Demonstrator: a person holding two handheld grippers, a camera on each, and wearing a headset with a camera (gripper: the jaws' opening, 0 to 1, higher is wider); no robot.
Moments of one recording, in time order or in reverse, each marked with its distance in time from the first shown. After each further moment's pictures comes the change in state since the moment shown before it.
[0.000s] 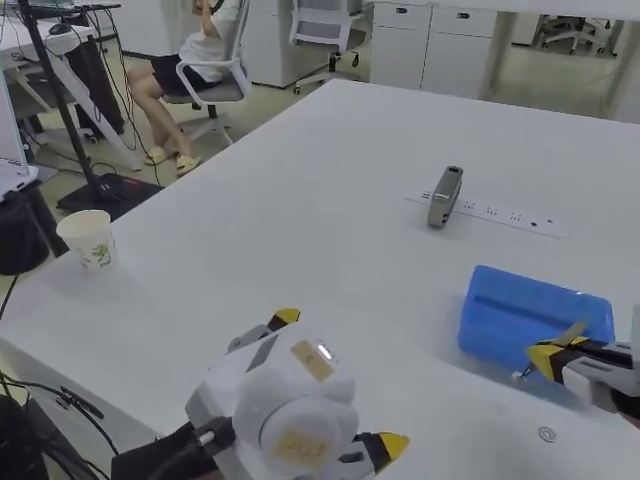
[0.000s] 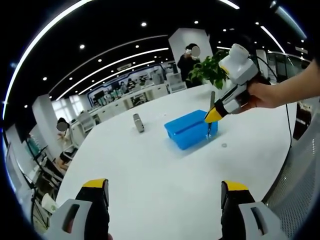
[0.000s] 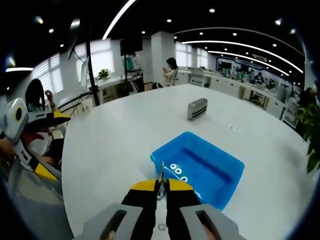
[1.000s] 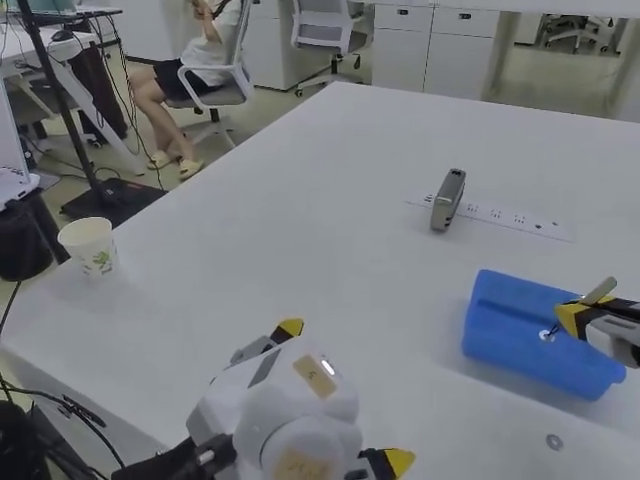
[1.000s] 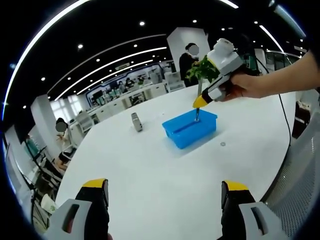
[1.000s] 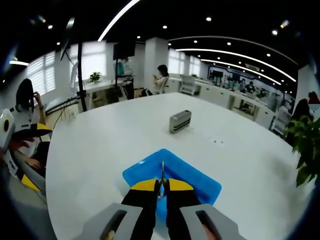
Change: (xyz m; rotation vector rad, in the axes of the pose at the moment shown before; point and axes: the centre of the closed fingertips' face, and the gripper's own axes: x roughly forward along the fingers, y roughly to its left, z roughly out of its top) left arm 0.001 -0.001 -0.002 0.007 0.009 -0.009; right arm 0.013 -0.045 0.030 -0.034 -0.047 -0.107
